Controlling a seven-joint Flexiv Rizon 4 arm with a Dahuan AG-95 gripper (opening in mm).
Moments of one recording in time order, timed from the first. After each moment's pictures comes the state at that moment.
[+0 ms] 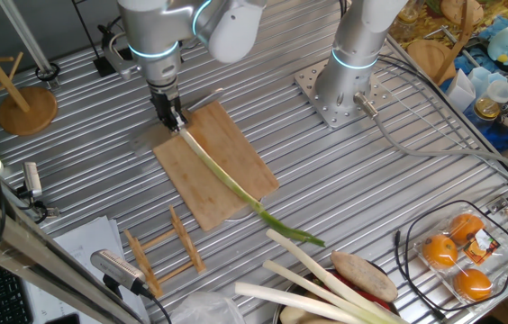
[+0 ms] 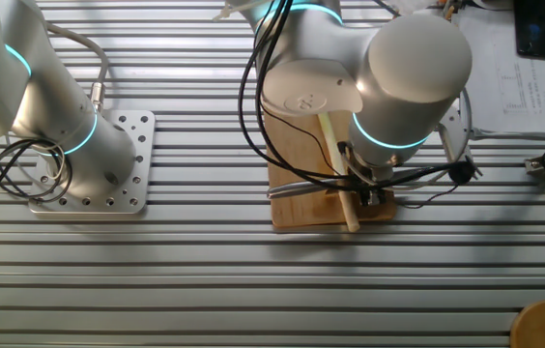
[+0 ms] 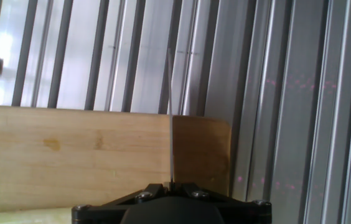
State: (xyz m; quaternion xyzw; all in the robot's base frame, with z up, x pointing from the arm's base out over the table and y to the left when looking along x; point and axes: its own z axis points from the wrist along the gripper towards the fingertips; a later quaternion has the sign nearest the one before) arm 0.520 -0.068 0.044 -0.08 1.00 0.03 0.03
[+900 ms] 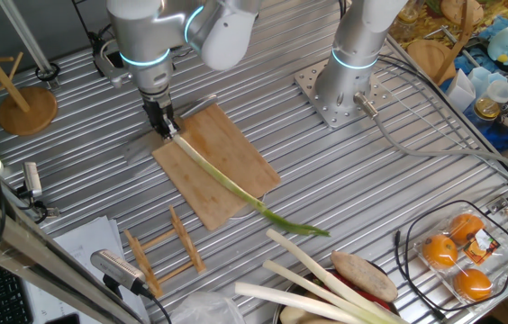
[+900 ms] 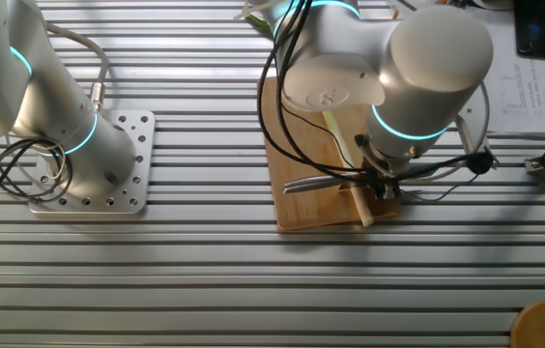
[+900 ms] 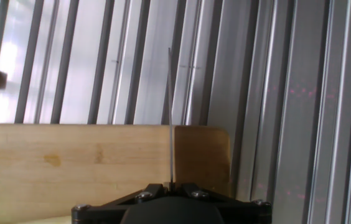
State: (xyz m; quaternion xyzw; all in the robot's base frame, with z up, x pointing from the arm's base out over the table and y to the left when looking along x) arm 0.545 -0.058 0.040 -0.08 1.00 0.02 0.03
